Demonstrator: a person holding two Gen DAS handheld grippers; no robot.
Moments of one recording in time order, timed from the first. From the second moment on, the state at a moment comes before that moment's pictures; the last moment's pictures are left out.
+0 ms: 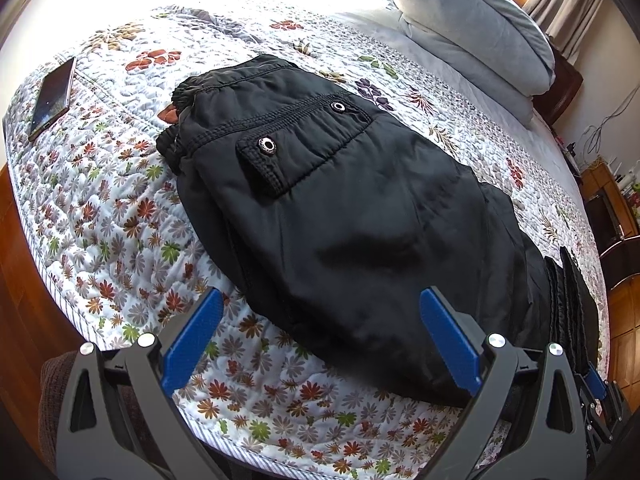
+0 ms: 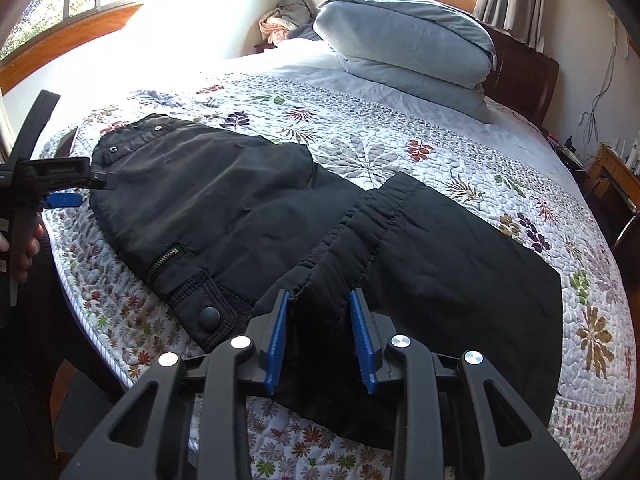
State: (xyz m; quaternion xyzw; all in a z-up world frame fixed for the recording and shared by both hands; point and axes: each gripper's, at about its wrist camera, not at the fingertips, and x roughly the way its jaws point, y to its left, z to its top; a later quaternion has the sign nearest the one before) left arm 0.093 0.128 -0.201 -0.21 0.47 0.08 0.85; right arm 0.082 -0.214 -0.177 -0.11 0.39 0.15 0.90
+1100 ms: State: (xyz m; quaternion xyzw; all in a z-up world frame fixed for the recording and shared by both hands) left arm 0.073 0.244 -0.250 -0.60 0.40 -0.01 0.69; right arm 0.062 -0.328 -0.144 0.09 0.37 0.09 0.92
